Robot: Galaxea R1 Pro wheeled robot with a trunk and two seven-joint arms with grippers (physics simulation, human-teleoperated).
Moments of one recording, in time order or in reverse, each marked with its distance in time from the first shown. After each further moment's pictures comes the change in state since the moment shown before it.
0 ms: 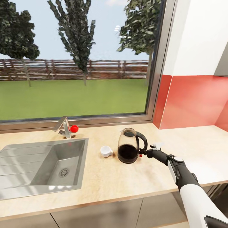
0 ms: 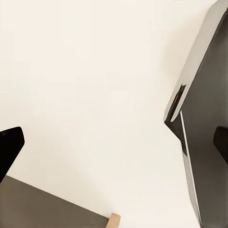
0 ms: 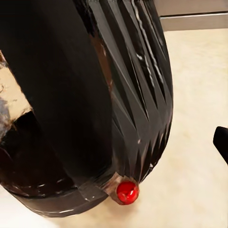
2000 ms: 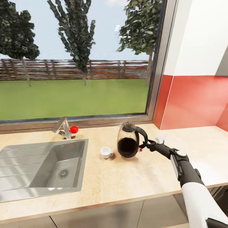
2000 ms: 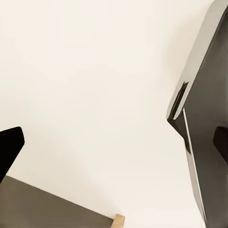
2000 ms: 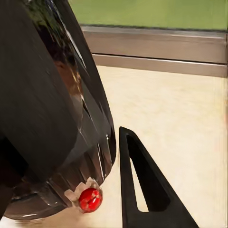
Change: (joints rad) left arm 0.003 0.001 -0.015 0.002 -0.006 0.004 0.008; right arm -0.001 -0.001 -0.001 -0.153 0.047 0.013 -0.002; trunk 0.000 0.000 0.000
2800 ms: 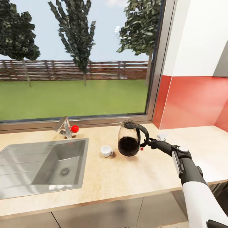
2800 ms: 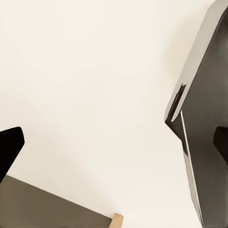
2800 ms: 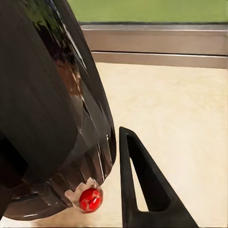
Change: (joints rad) left arm -0.003 -0.004 0.007 -0.002 0.000 0.003 0.001; right arm 0.000 0.003 0.001 -0.102 -0.005 0.164 0.004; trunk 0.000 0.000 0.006
